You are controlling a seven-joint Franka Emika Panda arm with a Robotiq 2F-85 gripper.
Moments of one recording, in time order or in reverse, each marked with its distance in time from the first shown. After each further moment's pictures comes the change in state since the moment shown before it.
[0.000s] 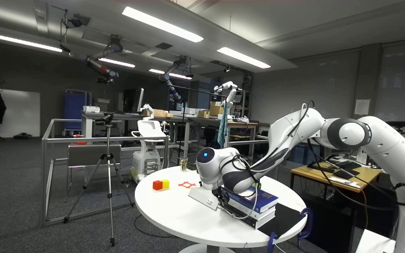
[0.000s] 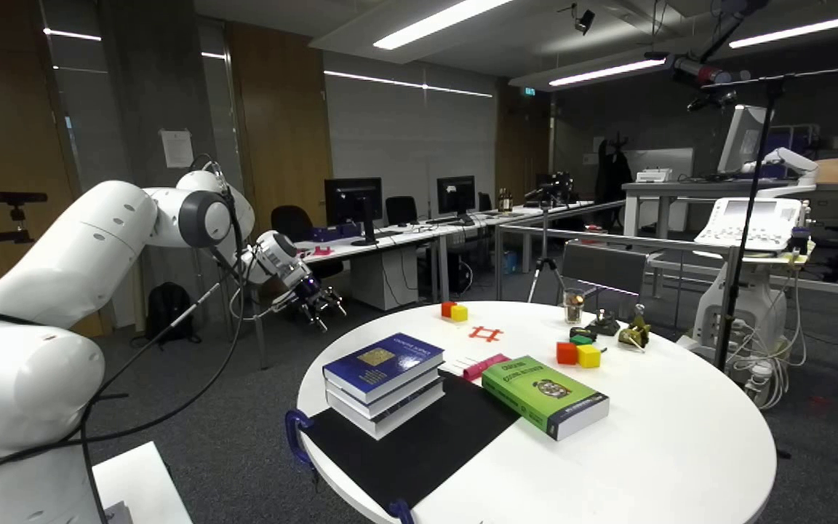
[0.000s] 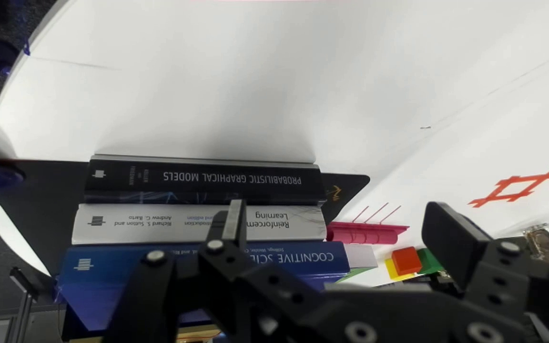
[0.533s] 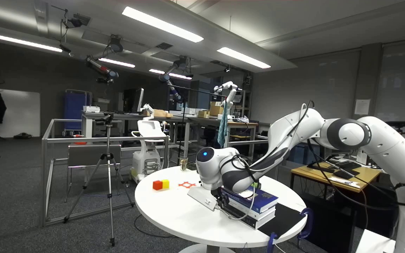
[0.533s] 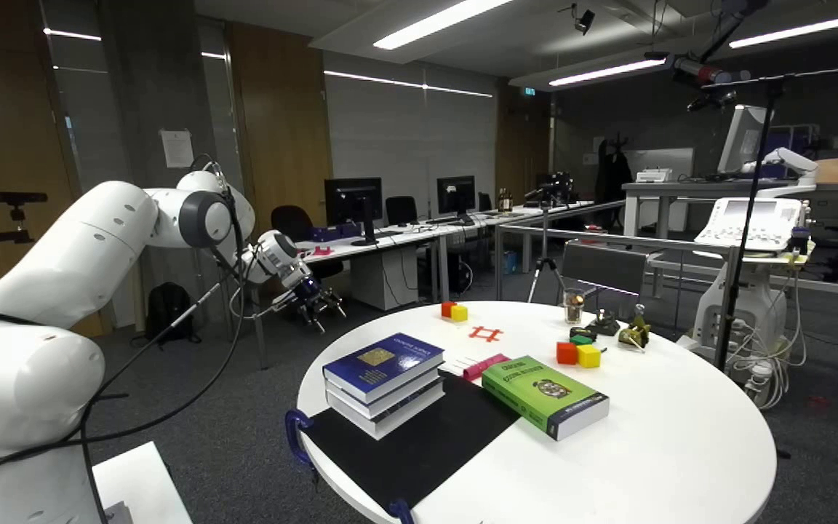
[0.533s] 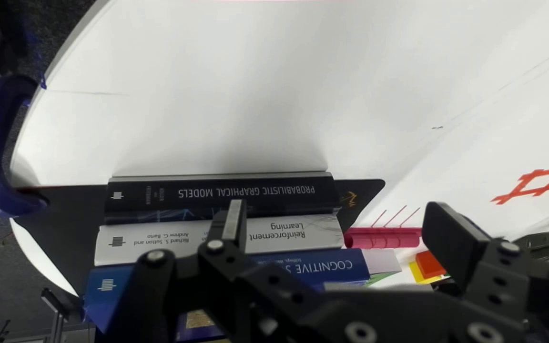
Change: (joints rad) arm 0.000 0.004 -0.004 0.006 0.041 0.000 0.061
